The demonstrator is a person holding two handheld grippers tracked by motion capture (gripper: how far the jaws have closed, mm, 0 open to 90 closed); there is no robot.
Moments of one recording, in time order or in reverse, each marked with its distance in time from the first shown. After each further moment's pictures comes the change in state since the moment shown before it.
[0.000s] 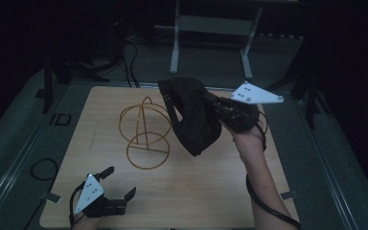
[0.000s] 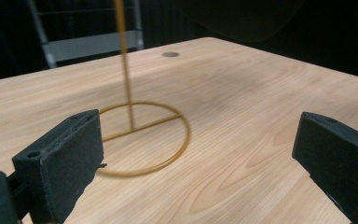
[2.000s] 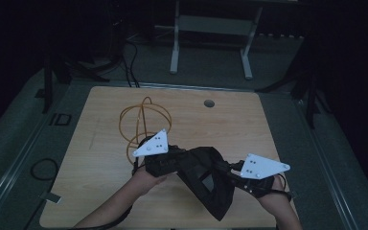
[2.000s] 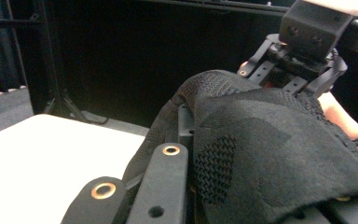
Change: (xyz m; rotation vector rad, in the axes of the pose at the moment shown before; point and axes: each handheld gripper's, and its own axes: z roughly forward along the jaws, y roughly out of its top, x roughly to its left) left arm -0.063 0.146 0.125 -0.122 -0.682 0.040; right arm 0.042 -0.108 -0.079 0.199 0.221 -0.211
